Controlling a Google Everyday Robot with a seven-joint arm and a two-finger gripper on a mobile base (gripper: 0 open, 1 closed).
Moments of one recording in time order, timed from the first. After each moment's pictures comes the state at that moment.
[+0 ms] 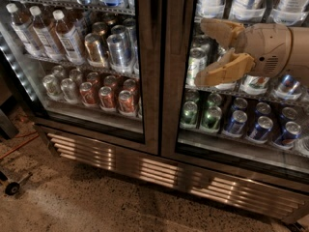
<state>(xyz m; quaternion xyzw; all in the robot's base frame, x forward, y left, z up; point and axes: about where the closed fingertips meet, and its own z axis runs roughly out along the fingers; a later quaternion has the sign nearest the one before) 0.498 -0.091 1.016 -0.47 0.56 0.41 0.55</state>
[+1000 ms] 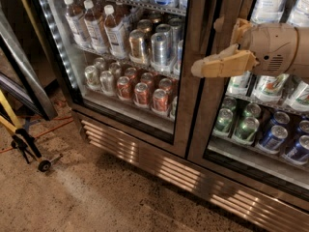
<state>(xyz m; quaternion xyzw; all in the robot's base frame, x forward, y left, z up) 0.498 -0.091 1.016 -0.47 0.55 0.41 0.55</state>
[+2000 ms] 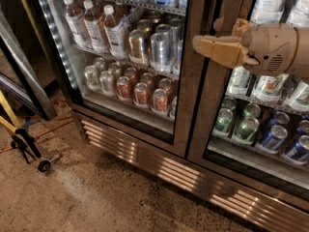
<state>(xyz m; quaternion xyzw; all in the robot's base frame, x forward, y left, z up) 0.498 -0.091 1.016 -0.47 0.55 0.41 0.55</state>
